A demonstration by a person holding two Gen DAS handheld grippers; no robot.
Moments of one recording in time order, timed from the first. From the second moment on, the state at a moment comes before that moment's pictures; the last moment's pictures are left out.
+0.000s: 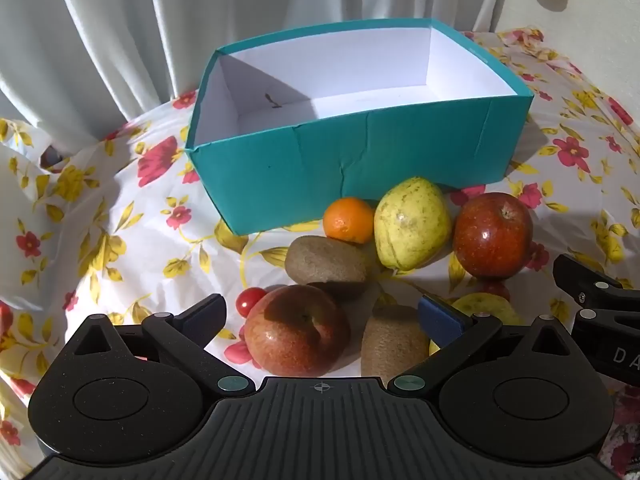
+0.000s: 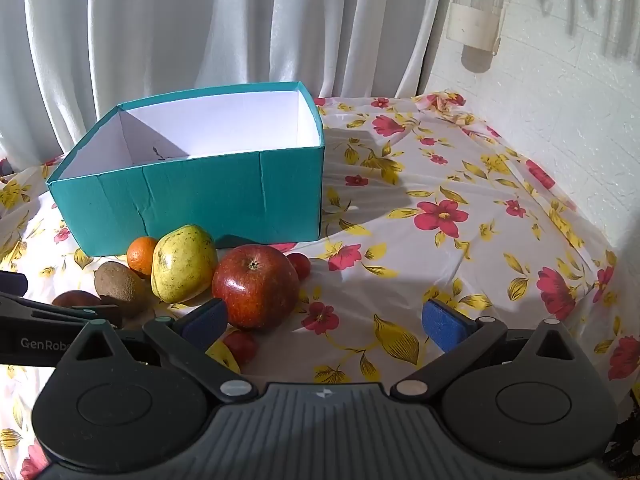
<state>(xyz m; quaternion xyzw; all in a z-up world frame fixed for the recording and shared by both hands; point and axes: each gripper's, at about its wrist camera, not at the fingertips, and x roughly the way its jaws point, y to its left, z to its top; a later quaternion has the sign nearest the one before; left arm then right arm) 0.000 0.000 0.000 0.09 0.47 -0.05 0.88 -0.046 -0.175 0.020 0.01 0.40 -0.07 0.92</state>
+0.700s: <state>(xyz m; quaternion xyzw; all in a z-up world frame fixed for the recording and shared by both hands) -0.006 -0.002 0.000 0.09 0.47 -0.05 0.87 -0.050 -0.175 0.026 0.01 0.39 -0.07 0.92</state>
